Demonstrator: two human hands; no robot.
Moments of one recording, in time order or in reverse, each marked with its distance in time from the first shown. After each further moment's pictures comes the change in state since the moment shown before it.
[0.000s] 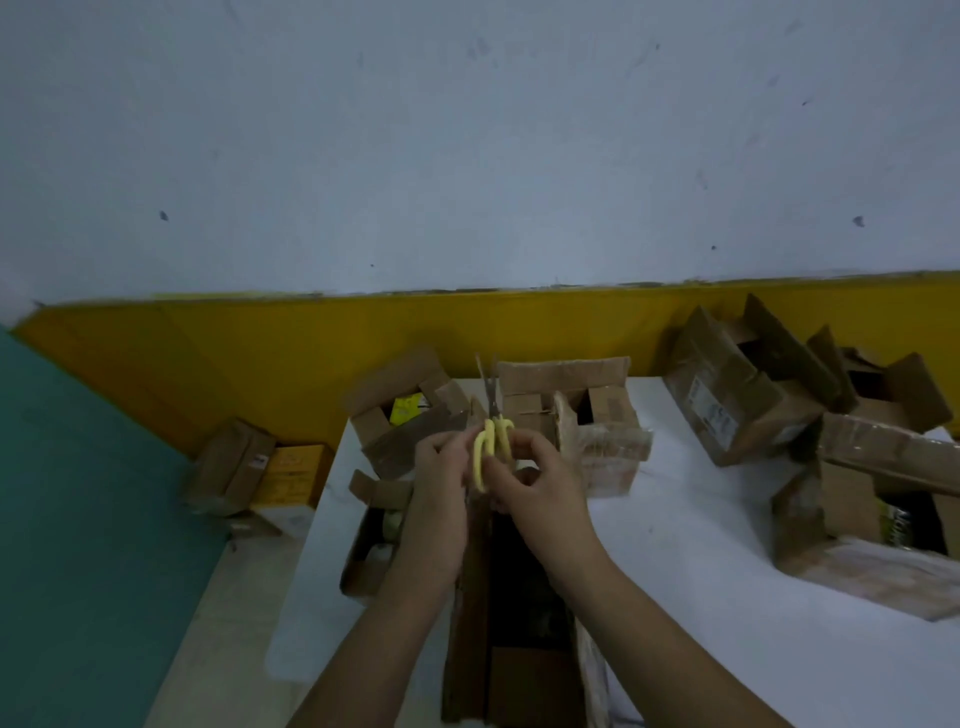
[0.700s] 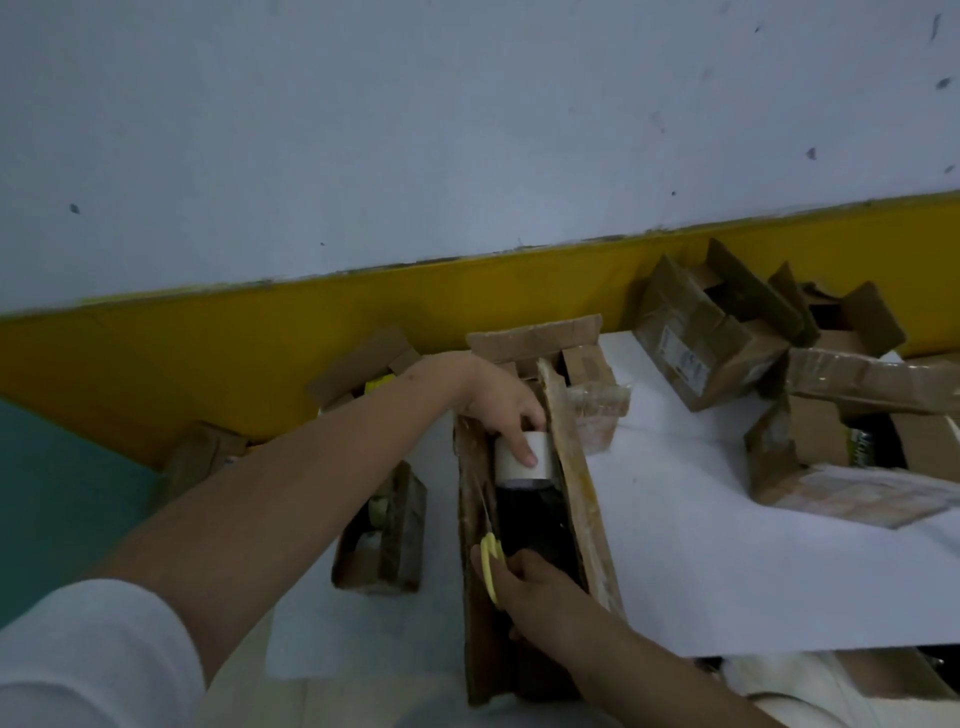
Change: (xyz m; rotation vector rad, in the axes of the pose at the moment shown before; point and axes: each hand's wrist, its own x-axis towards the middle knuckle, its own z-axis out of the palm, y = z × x) left_hand 0.106 0.045 0.070 1.526 -1.289 0.075; right_hand -0.058 0.040 0.007 -0.158 -0.288 0.641
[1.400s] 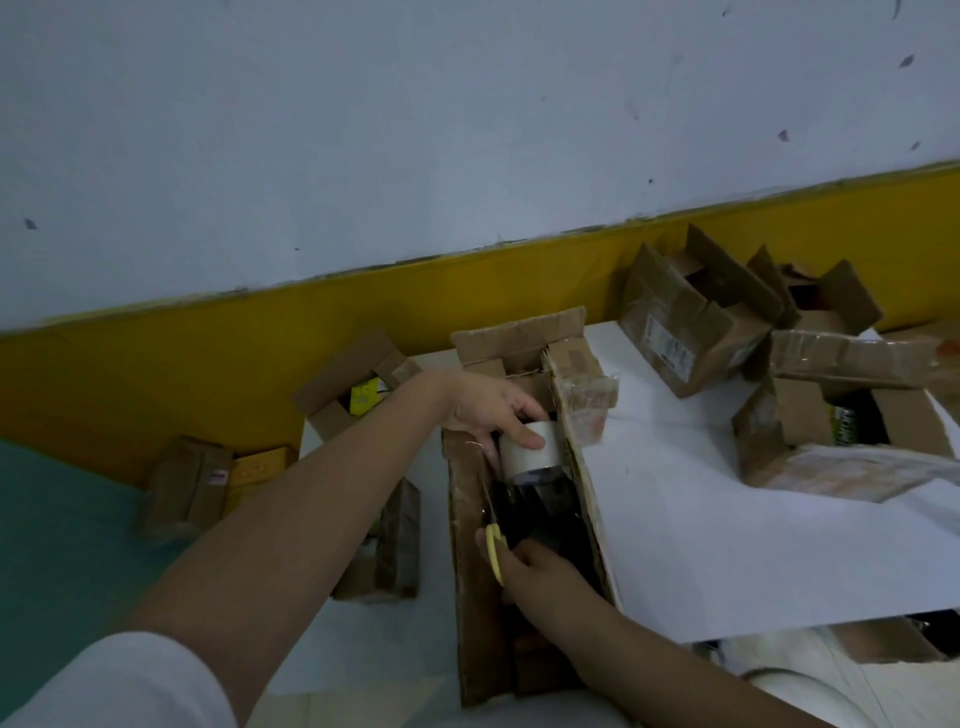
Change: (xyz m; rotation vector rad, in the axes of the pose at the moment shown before) left_hand 0.024 -0.025 0.015 -0.631 -0.040 0.173; right_hand 0.016 0.007 -0.001 0.143 0.045 0.023
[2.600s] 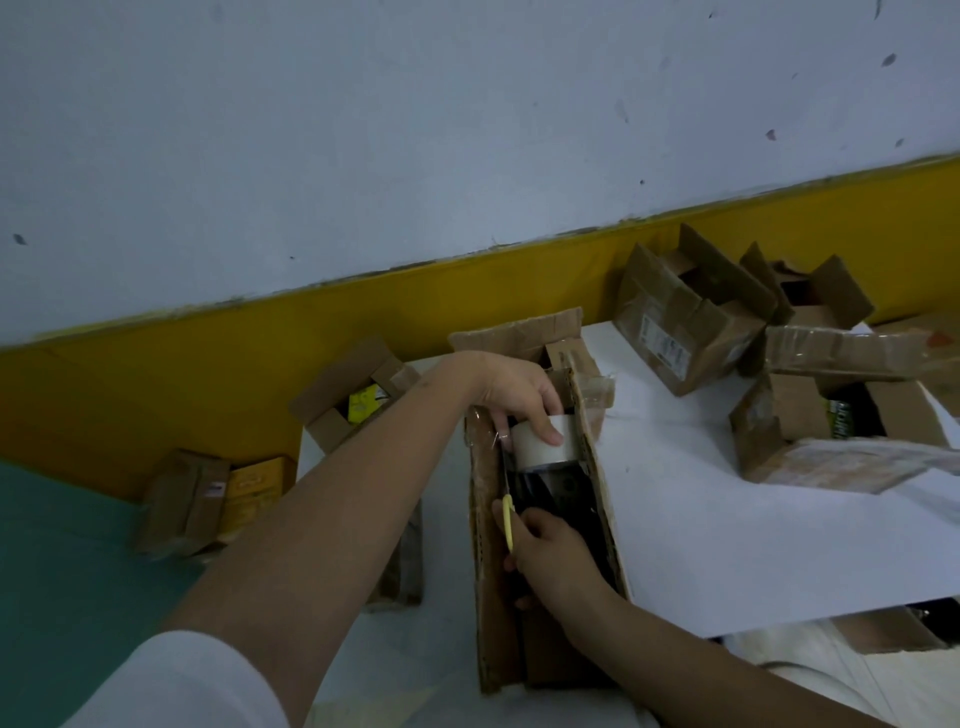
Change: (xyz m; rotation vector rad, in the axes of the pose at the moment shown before) left_hand 0.010 0.037 -0.004 0.304 0.079 -0.035; right_hand 0.014 -0.012 0.002 0.171 0.206 -0.124
